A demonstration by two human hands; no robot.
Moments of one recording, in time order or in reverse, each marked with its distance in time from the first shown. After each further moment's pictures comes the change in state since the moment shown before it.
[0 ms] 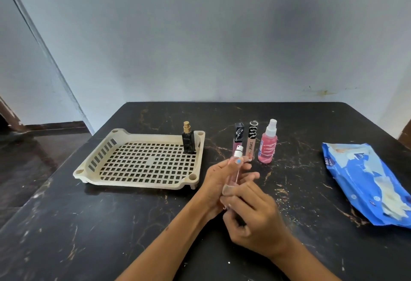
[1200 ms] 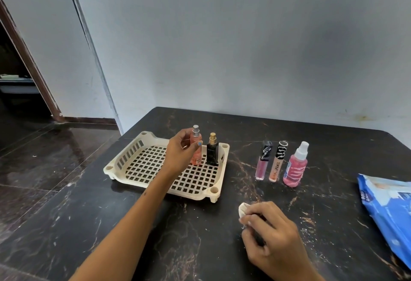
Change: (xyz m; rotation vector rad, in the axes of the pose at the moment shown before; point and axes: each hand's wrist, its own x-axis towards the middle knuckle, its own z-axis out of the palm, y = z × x) left_hand 0.033 0.098 -0.113 0.851 0.490 0.616; right_hand -0.001 0.007 0.009 0.033 -0.060 0.070
